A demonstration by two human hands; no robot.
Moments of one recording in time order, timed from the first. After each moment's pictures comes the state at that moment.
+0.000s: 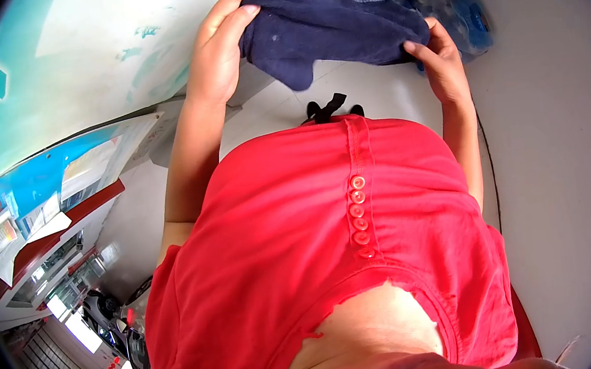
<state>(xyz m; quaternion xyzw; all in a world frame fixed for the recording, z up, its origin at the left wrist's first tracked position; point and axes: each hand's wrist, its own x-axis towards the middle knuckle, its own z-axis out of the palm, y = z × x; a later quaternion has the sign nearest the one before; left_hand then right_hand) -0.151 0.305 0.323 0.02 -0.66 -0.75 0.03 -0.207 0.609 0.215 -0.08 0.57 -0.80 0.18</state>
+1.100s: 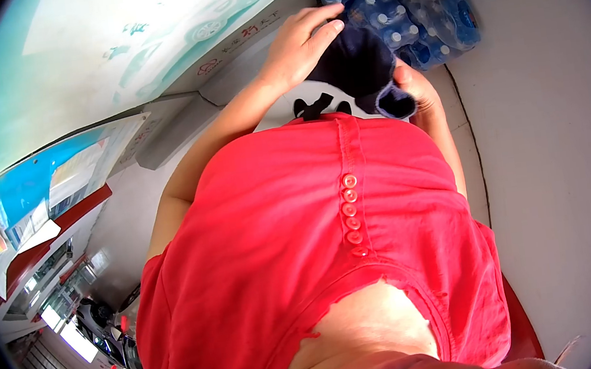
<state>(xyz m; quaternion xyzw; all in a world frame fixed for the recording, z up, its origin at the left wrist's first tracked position) -0.160 0.357 0.233 -0.07 -0.87 -0.48 0.08 -0.173 0.591 0.195 -0.18 0.45 -0.77 0.43</state>
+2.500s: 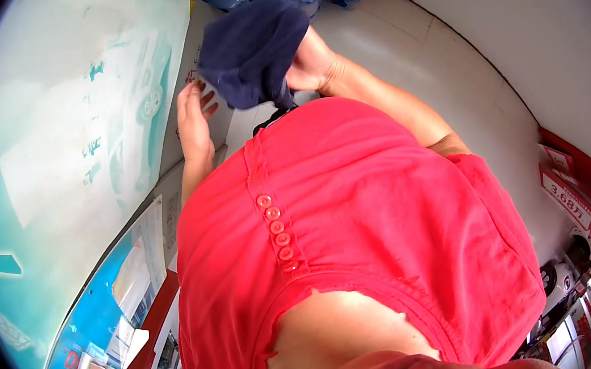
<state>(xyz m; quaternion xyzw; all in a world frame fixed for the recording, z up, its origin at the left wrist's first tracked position) -0.106 0.293 0.192 0.17 -0.72 -0.65 -0.15 -0.124 0.533 0.197 0.04 0.05 -0.97 0.25</state>
